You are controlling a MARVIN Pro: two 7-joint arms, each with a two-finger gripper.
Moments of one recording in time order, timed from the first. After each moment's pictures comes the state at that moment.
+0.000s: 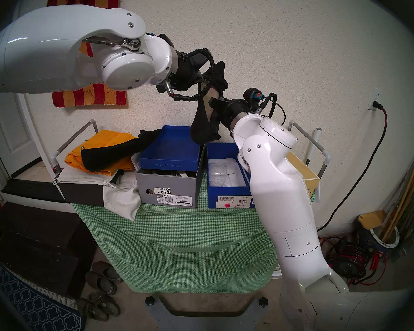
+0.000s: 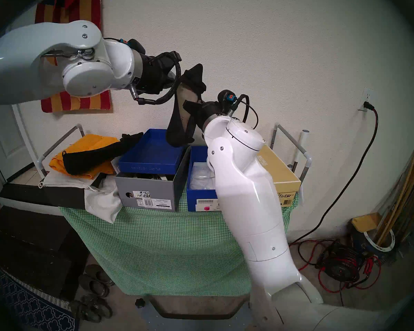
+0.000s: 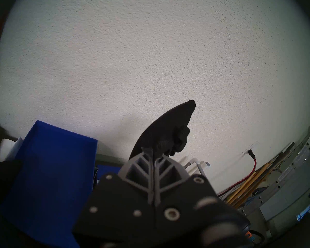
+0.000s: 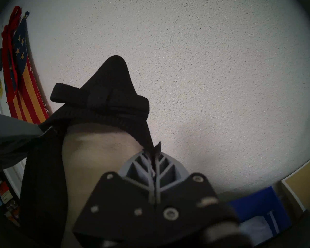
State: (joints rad) left arm -0.89 -0.79 0.66 -1.93 -2.83 -0.17 0.43; right arm -1.09 -1.59 1.23 -1.87 0.69 0.49 -0.45
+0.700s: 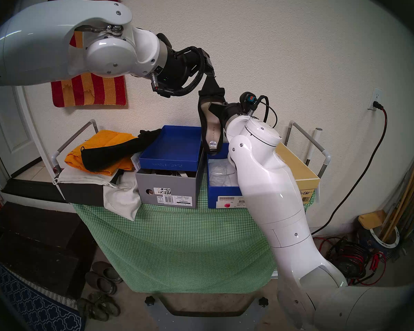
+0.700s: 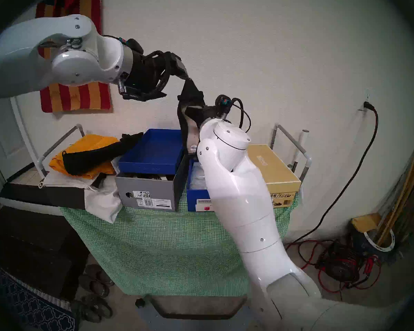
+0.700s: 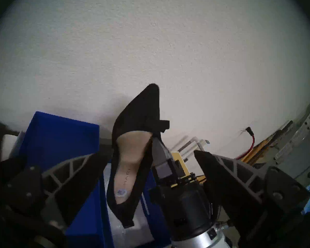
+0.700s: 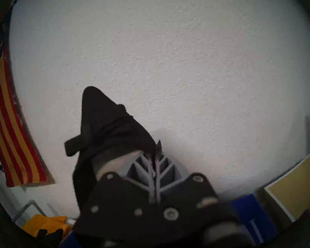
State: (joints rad) left arm -0.94 -0.77 0.70 -1.85 -2.87 0.12 0.37; right arm -1.02 -1.62 1.21 -1.73 0.59 0.44 -0.54
